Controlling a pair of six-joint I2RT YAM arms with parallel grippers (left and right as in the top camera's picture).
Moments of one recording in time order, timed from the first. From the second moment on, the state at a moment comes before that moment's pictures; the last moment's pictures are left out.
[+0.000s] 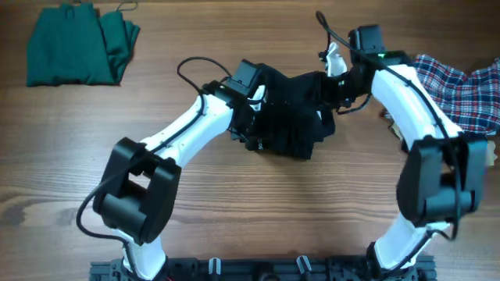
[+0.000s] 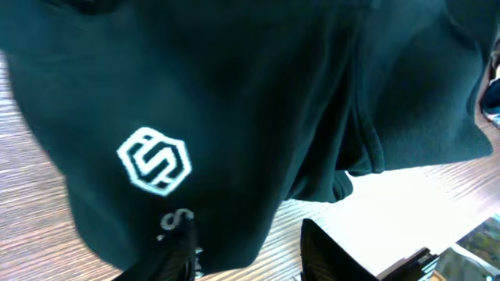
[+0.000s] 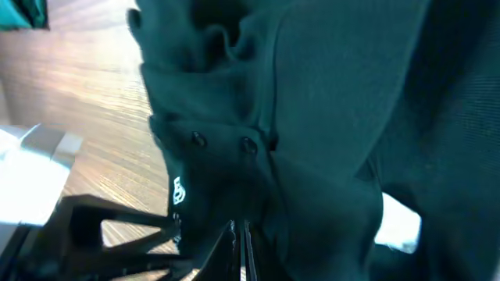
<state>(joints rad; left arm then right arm) -0.54 1.93 1.36 -0.72 0.43 -0.56 0.11 1.92 1.44 -0.85 -0.60 0.14</state>
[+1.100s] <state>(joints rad) -0.32 2.03 1.36 -0.84 0.30 -0.54 0.13 2.11 1.45 -0.65 -0.36 0.28</state>
